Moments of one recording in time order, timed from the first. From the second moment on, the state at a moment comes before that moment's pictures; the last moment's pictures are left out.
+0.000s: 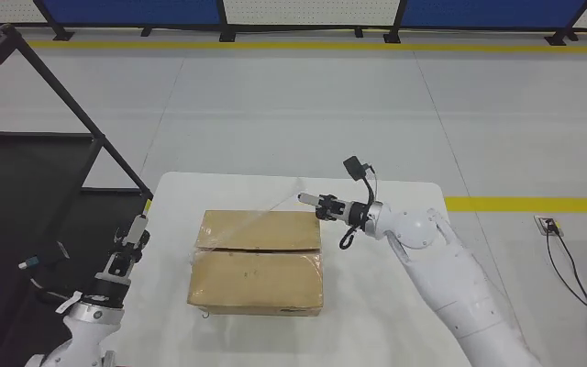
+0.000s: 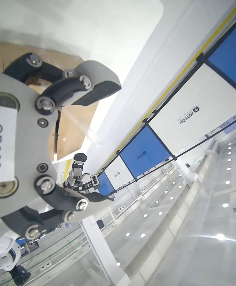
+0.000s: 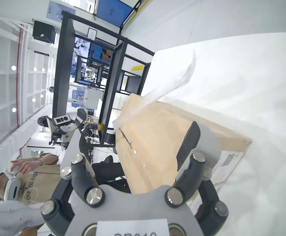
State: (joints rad) left arm 1.52 -1.18 -1.82 -1.98 0.14 -0.18 -0.17; right arm -0.48 -1.33 1.01 -1.01 -0.04 -0.19 0.75
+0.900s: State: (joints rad) left arm 1.70 -1.20 -1.86 -1.95 0.08 -0.23 -0.12; right arm -0.11 -1.57 0.77 -0.33 0.01 -0.31 0.67
